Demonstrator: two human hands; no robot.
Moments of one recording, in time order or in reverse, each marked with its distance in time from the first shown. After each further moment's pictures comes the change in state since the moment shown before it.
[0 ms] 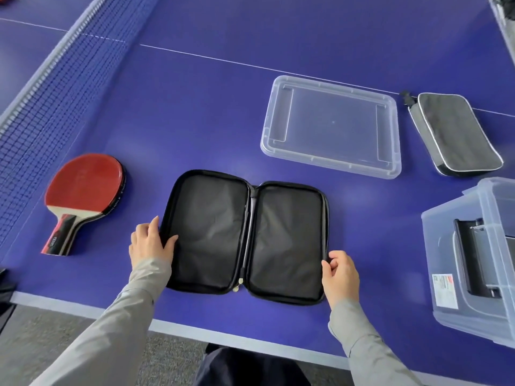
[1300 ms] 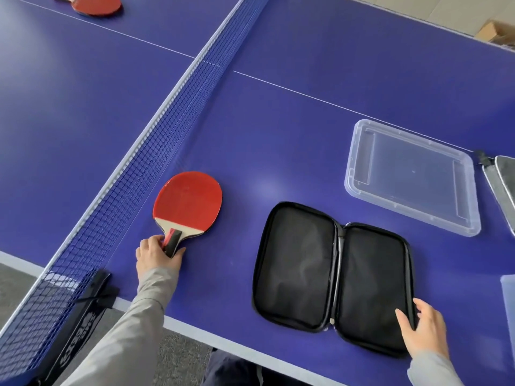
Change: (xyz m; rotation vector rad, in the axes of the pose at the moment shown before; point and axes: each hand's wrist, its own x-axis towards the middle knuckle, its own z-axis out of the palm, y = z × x) left_hand 0.085 -0.144 -0.088 -0.218 0.069 -0.254; right_hand -0.022 -0.039 0.005 -0.291 0.067 0.061
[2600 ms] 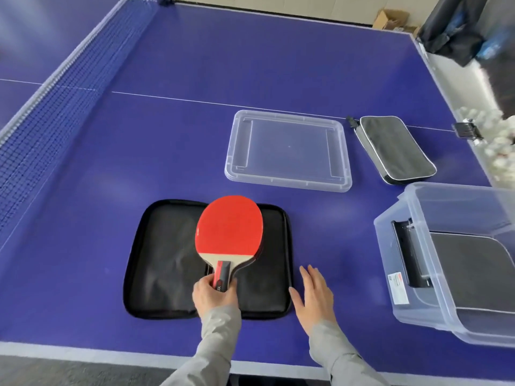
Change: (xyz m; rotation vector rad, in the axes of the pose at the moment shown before) left_hand -0.300 0.179 0.172 -0.363 -0.200 -0.075; right_hand 0.008 0.070 -0.015 -0.099 -0.226 -0.311
